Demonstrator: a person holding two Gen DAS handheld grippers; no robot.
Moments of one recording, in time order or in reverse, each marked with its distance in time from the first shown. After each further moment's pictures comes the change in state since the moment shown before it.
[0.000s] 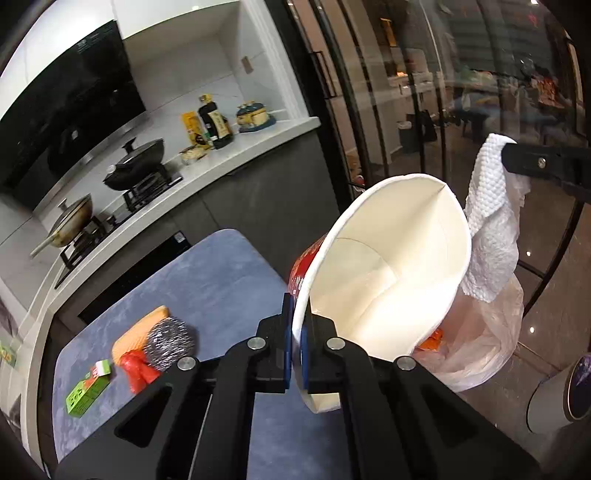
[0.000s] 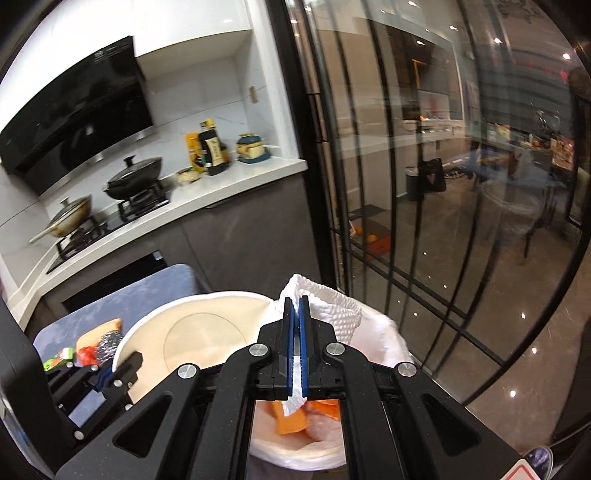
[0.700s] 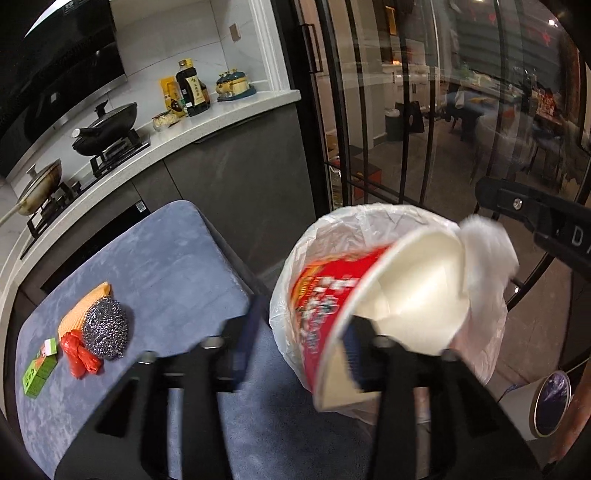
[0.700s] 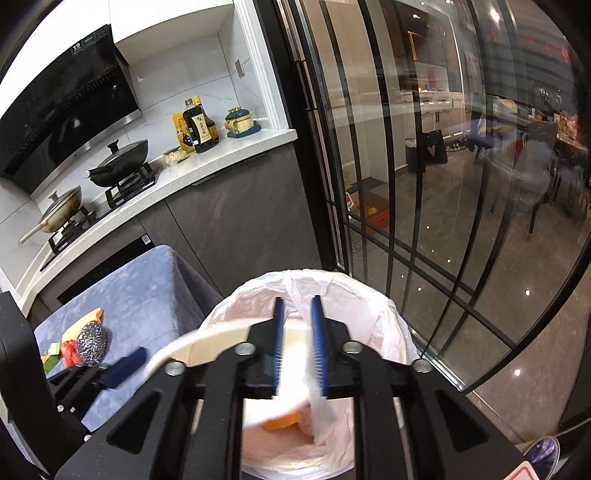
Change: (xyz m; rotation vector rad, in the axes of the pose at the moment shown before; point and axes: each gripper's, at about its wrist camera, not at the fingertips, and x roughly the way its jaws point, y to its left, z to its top) left arm 0.036 -0.017 0.004 -0.105 0.077 -0.115; right arm 0.041 -0.021 -0.009 0.033 0.083 0.012
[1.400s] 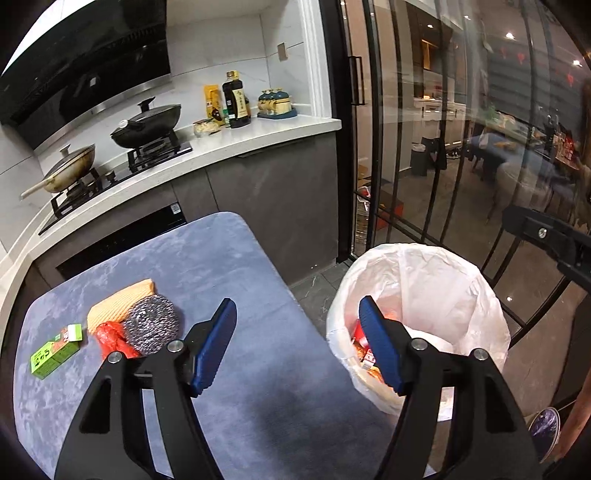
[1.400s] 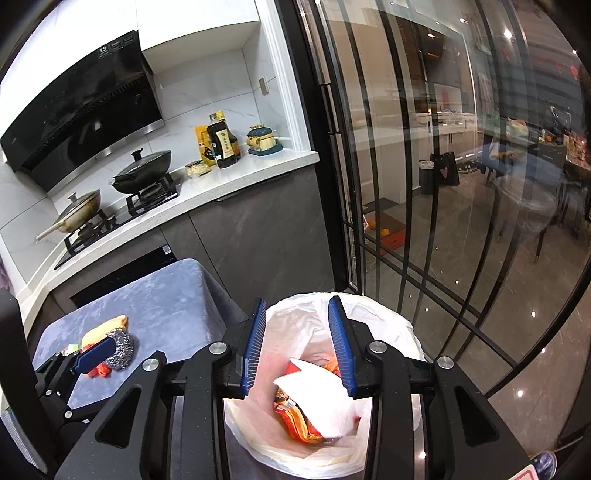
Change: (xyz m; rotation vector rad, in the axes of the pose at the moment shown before) left arm -0.035 0.051 0.004 -0.123 -0.072 0.057; right arm -0.028 0.033 0.005 -0.049 -0.061 0.044
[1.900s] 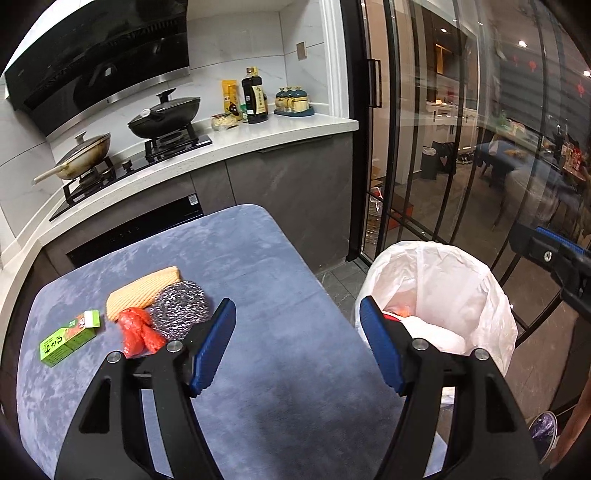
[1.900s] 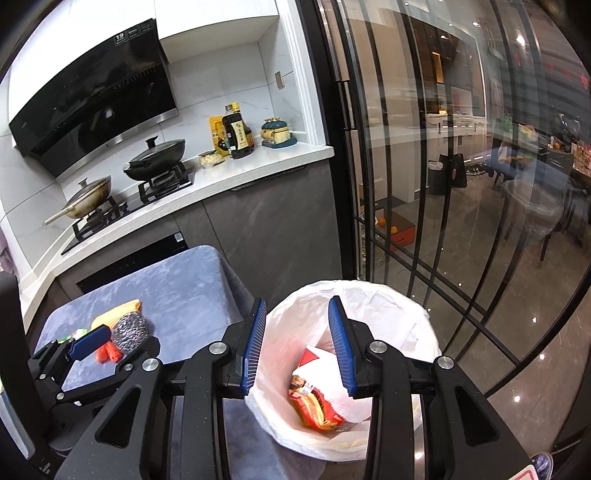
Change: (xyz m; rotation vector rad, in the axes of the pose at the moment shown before) left arm -0.017 0.032 -0.009 -0.046 0.005 0.024; right arm -0.012 0.030 -0.012 -0.040 0.021 0.019
